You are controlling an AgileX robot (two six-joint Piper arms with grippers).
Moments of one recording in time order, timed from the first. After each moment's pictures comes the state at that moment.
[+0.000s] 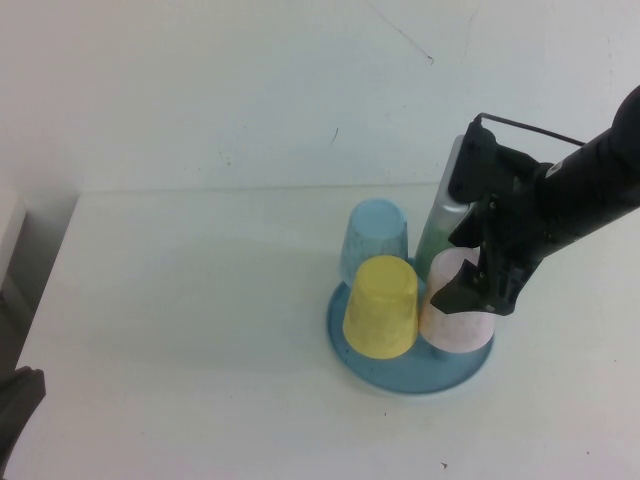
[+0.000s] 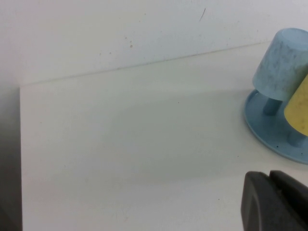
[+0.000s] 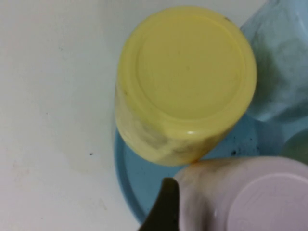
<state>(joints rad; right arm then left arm) 0.34 1.78 -1.31 0.58 0.82 -1.22 -0.13 0.41 -0.41 -0.45 0.49 0.38</state>
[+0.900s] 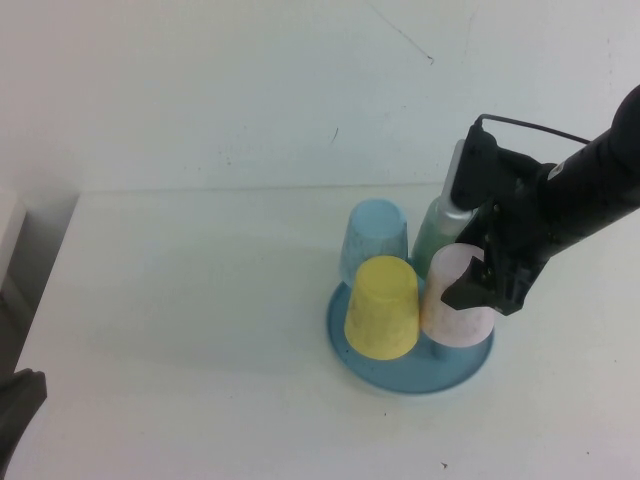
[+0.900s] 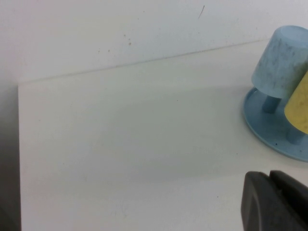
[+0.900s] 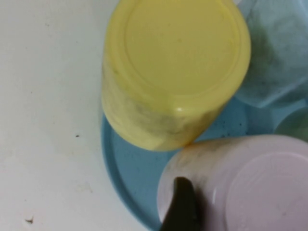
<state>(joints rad) 0.34 1.78 -1.31 0.51 0.81 -1.22 -0.13 0.41 -0.41 -0.45 0.49 0.38</state>
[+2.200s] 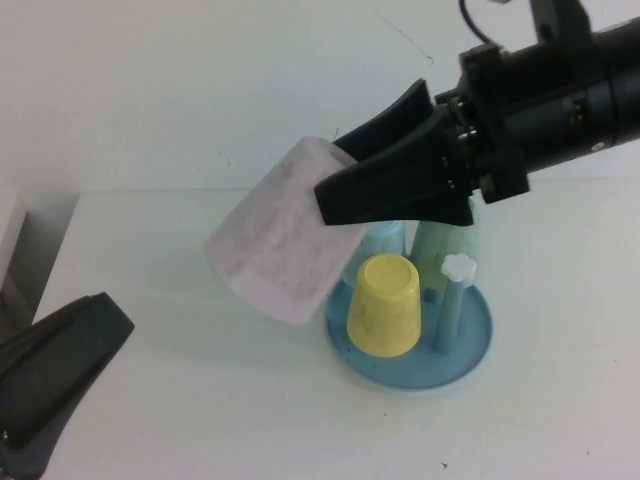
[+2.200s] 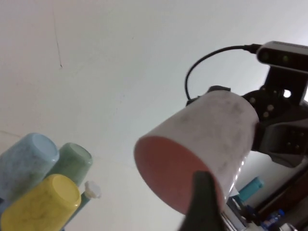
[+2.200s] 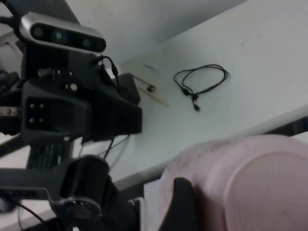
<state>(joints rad) 0.40 1.59 -1.44 1.30 1.25 -1.15 -0.13 0.41 -0.41 -1.67 0.58 0.76</state>
